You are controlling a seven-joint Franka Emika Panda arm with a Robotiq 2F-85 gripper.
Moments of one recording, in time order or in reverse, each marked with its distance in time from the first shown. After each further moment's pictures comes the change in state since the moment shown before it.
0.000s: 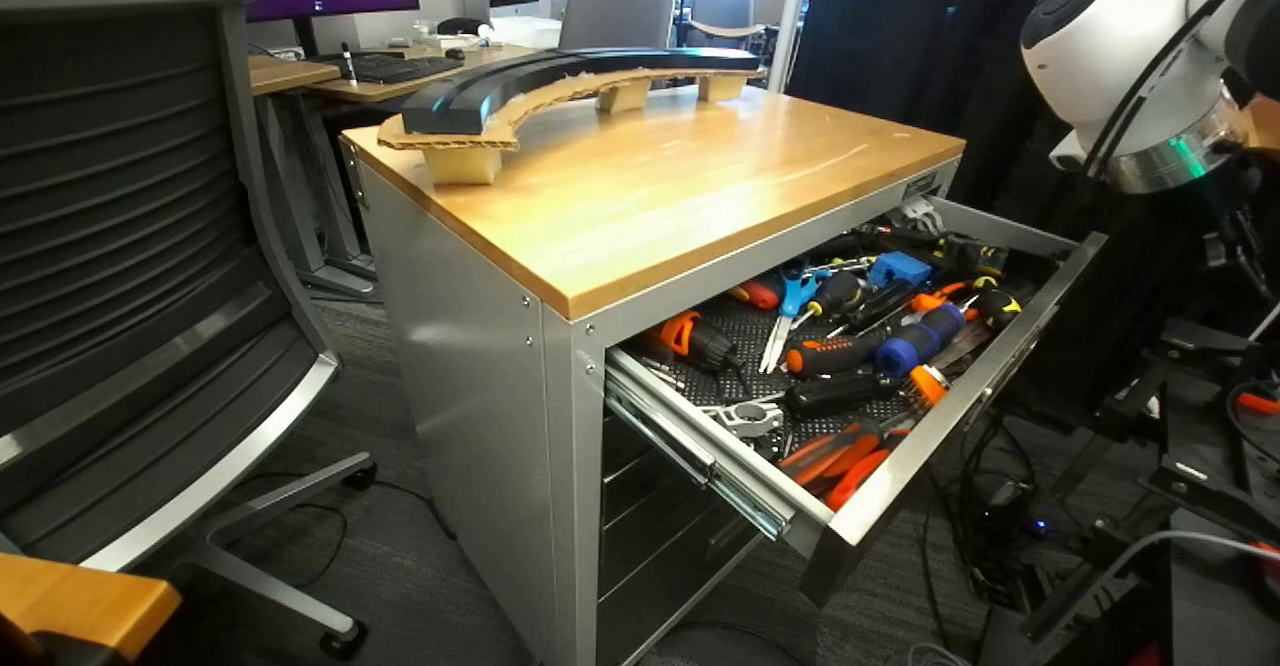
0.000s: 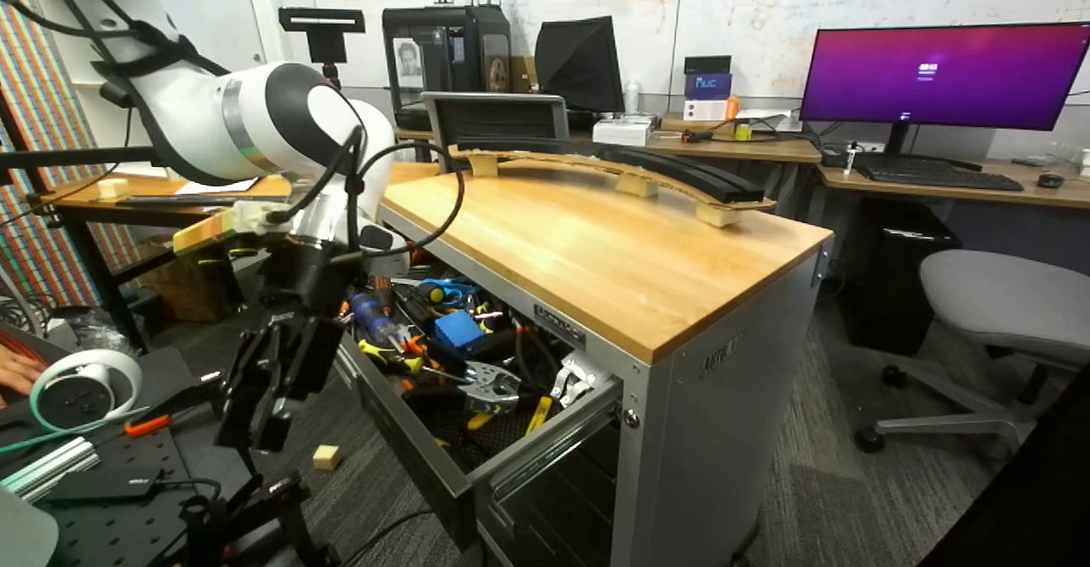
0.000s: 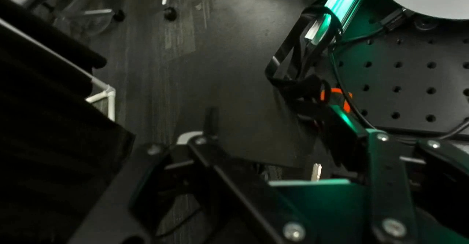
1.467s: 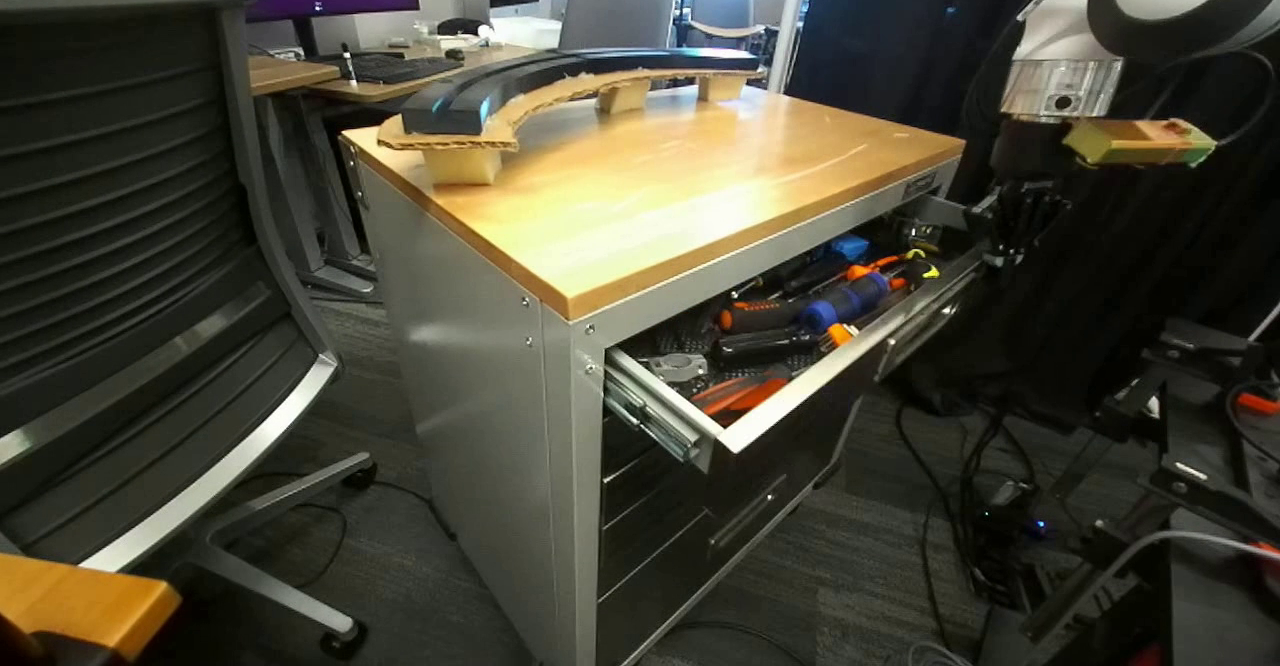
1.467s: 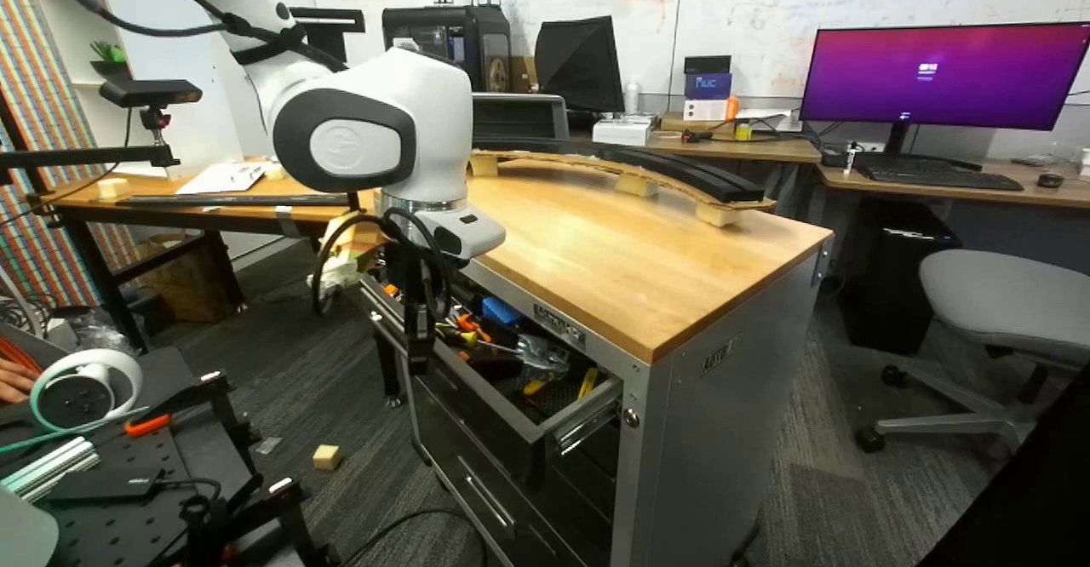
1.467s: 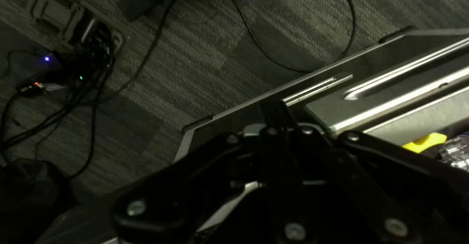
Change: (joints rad) arm -0.082 0.081 -0.077 0.076 0.623 0.726 -0.013
